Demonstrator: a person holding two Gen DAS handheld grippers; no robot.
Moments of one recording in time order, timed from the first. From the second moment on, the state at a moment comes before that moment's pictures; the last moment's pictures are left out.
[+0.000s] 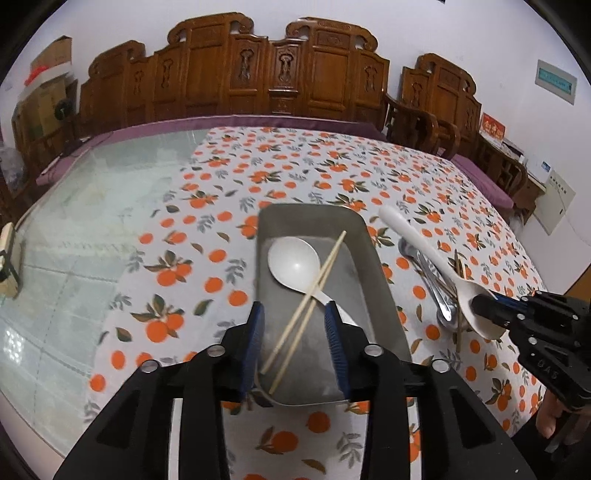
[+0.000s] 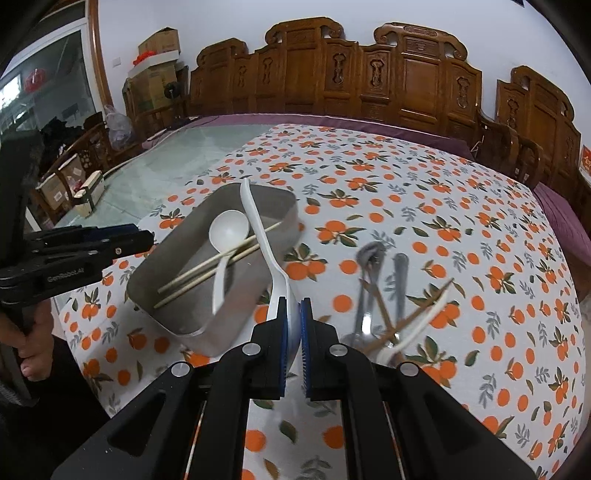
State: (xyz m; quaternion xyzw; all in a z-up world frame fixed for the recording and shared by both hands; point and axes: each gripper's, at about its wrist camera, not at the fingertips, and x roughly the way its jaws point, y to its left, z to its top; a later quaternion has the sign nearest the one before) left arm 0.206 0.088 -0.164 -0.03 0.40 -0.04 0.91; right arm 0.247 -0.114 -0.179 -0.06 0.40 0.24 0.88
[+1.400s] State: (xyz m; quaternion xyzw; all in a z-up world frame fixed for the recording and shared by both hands) left arm 0.203 0.111 -0.145 -0.05 0.37 -0.02 0.93; right arm 0.259 -0.097 -0.171 -0.04 0.40 0.24 0.88
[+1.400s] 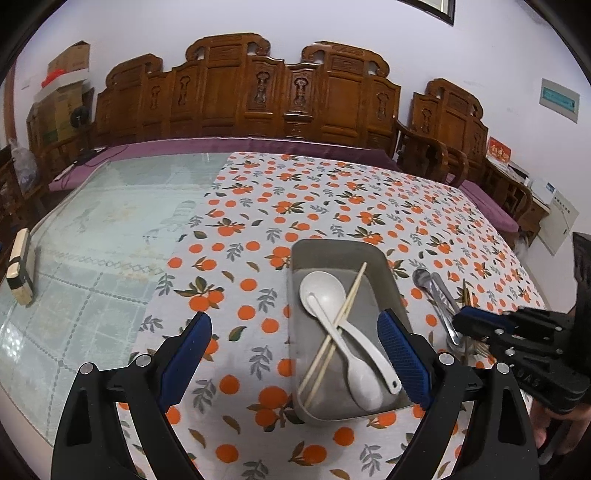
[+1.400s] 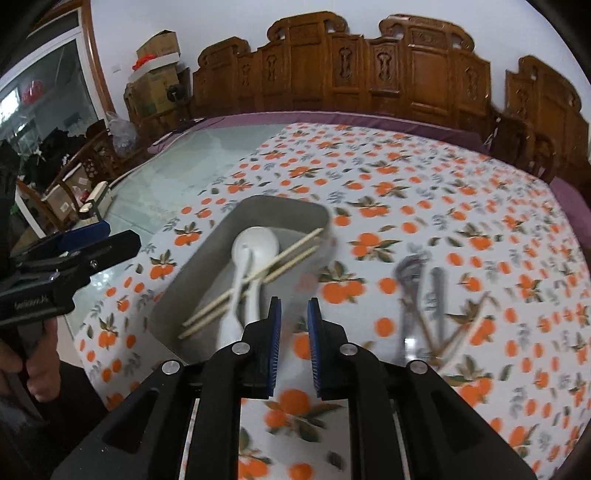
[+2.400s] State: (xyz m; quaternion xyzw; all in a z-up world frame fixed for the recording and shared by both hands) left arm 0.193 -0.031 -0.168 0.01 0.37 -0.19 0.91; right arm 0.240 -0.226 -0.202 -0.04 0.43 0.14 0.89
